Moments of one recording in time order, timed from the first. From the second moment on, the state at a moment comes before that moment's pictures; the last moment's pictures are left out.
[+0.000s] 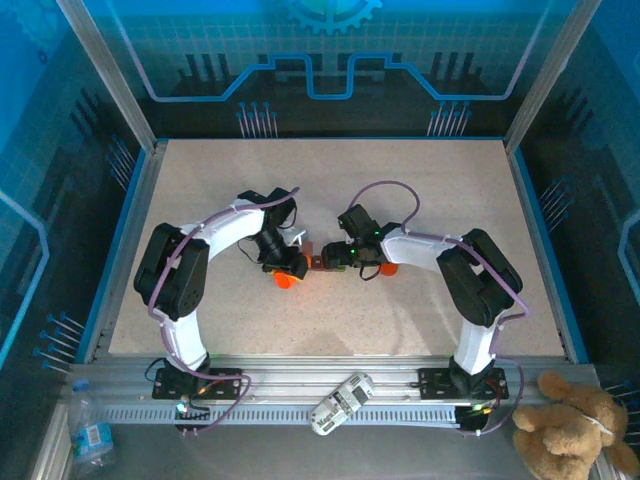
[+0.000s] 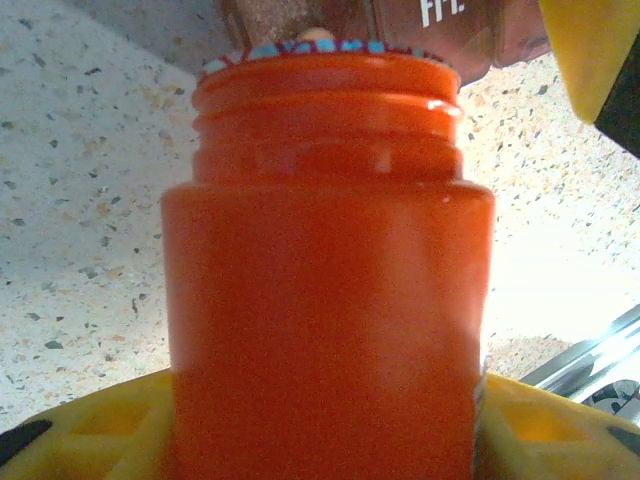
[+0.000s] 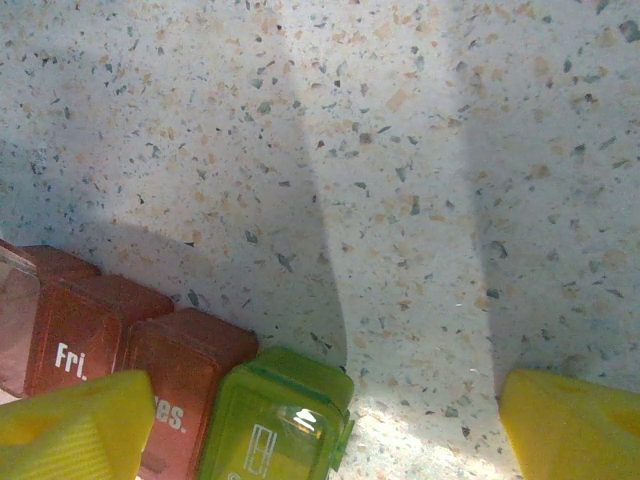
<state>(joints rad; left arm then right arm) -0.42 1.85 1.30 -1.06 0.41 -0.11 0.64 1.83 1.07 -0.34 -0.06 0.50</state>
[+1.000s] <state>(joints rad) -0.42 1.78 1.17 -0.91 0.44 -0.12 0.63 1.83 1.07 -0.34 -0.07 0.51</state>
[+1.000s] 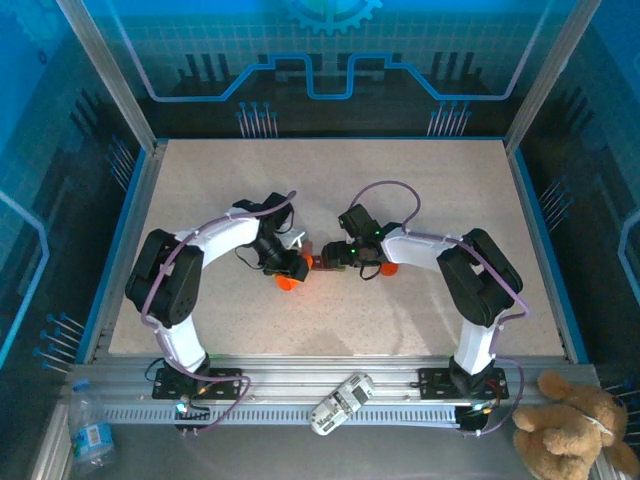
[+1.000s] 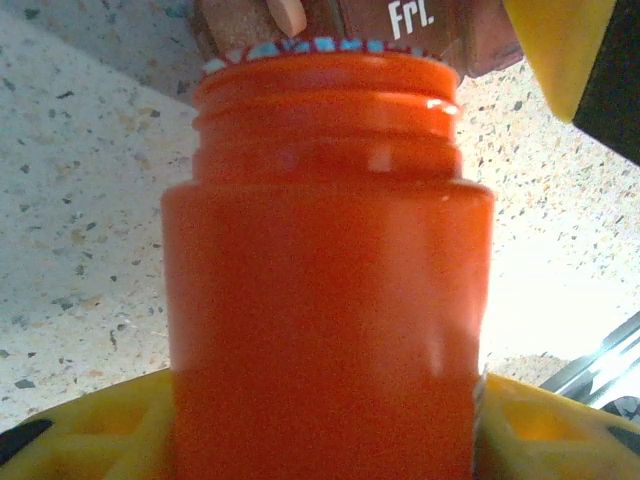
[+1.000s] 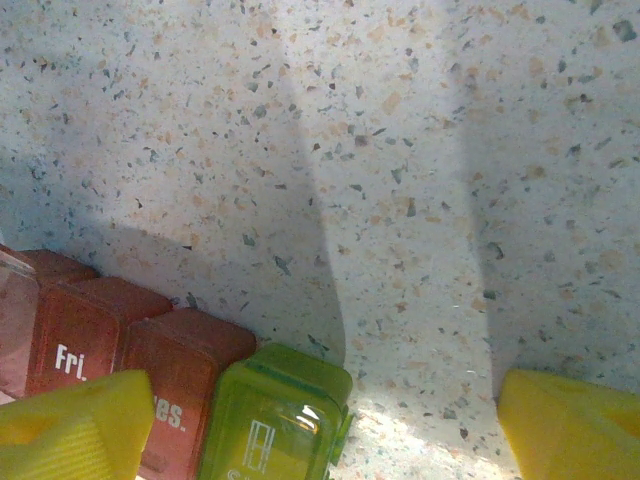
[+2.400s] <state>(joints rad) -0.42 1.23 0.79 -0.27 0.52 -0.22 0.62 1.81 1.19 -0.46 -0.12 0.51</state>
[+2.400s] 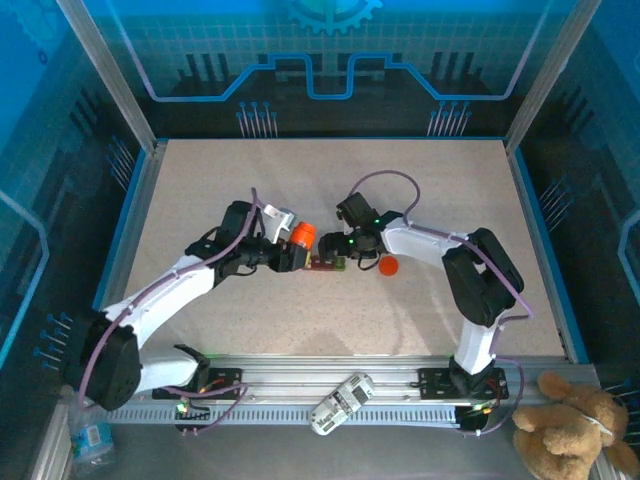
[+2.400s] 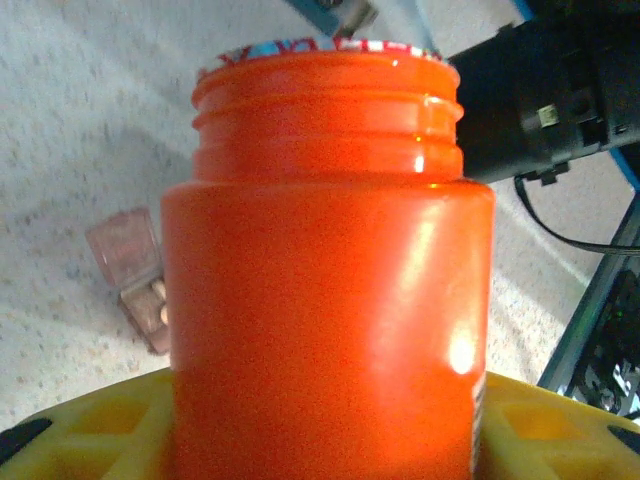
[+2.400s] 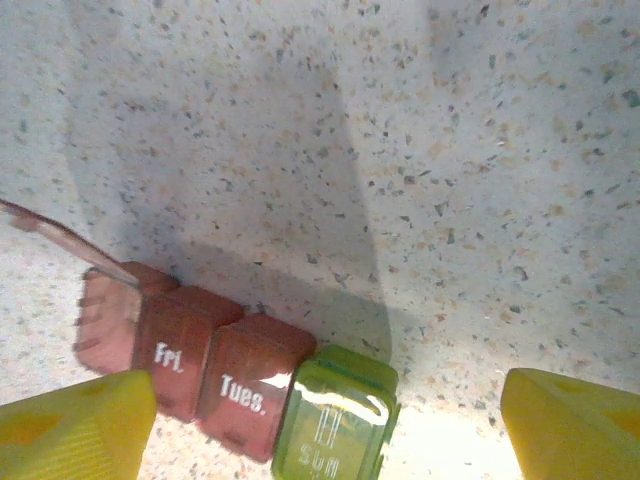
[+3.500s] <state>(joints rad) -0.54 1.09 0.77 0.36 0.41 -0.12 0.40 1.71 1.12 -0.80 0.00 0.31</state>
